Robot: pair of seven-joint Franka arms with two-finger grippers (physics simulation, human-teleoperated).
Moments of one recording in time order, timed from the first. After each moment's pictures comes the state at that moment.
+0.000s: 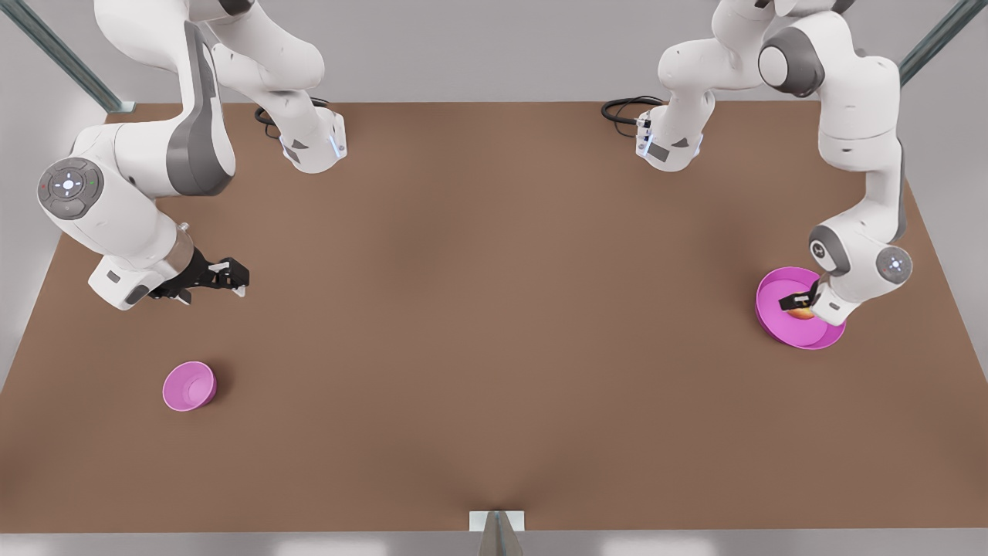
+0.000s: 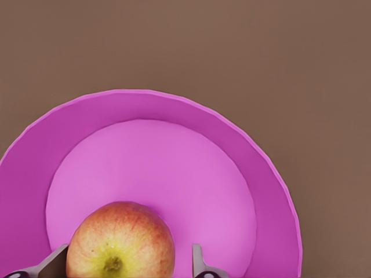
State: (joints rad) left arm 0.15 0.49 0.28 -2.11 -0.05 2.50 0.31; right arm -0.01 0.17 0.12 -1.52 -0.05 1.68 -0.05
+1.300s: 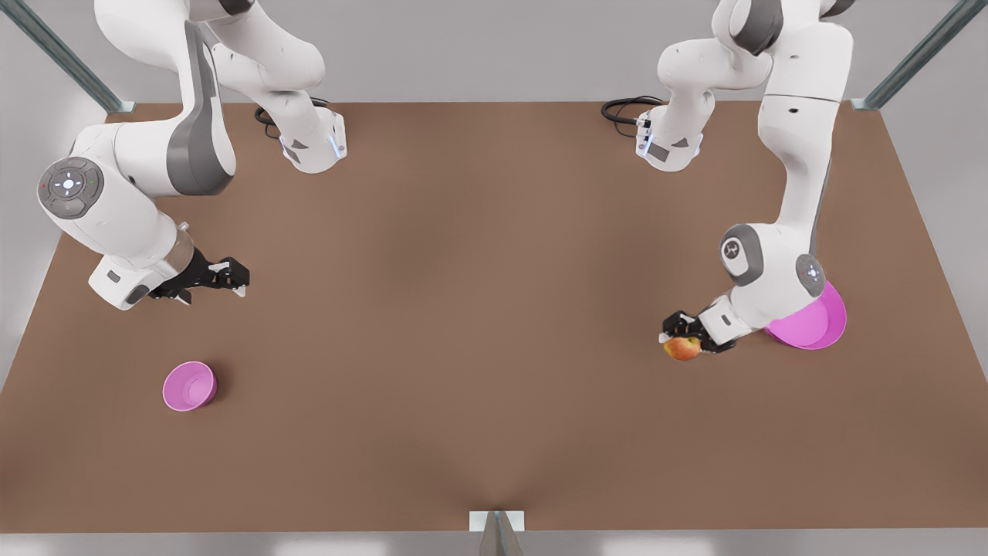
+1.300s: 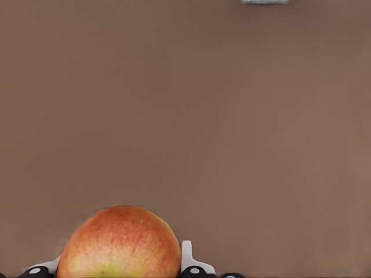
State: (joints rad) left arm 0.10 0.37 -0.27 -1.96 -0.45 2.41 0.47; right arm -0.01 0.17 0.12 -1.52 -0.05 1.68 -0.06
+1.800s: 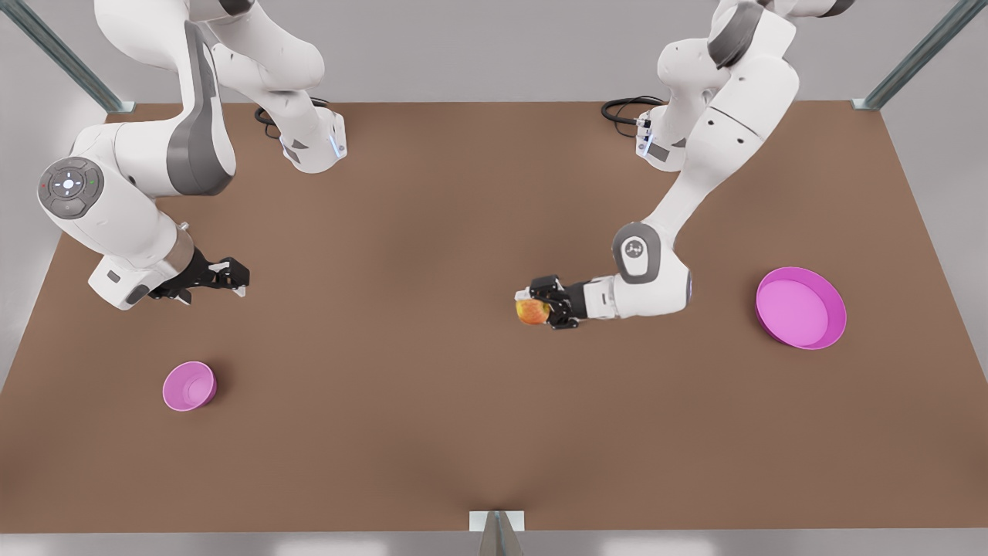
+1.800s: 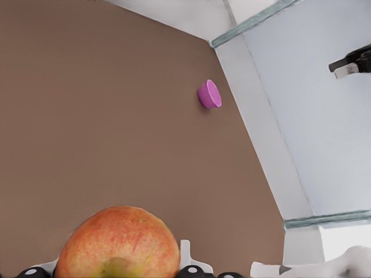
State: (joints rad) left arm 0.01 0.59 -0.58 -1.80 -1.18 2.38 0.91; right arm -0.01 0.17 0.12 -1.52 -0.05 1.68 -0.06
